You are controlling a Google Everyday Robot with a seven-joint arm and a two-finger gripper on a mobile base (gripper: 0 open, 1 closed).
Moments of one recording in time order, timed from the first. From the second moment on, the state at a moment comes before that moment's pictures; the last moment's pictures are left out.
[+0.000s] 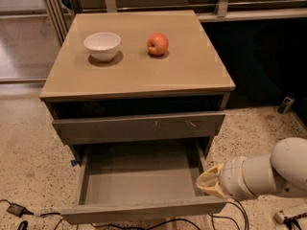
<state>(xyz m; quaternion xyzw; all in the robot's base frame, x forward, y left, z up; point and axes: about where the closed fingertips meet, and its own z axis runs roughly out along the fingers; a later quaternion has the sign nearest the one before) 0.386 -0.144 0.662 -0.55 0.77 0.17 0.28</state>
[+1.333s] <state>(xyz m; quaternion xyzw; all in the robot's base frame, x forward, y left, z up) 0.378 -0.124 0.534 -0.53 0.79 0.22 0.24</state>
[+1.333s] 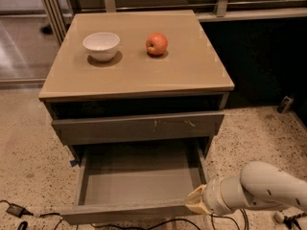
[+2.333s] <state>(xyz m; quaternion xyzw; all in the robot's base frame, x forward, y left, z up) 0.363 -0.100 0.447 -0.51 0.80 0.25 0.19</state>
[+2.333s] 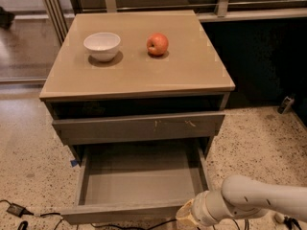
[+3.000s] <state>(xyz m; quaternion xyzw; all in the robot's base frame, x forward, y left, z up) 0.360 -0.090 0.419 -0.51 0.80 0.26 0.18</state>
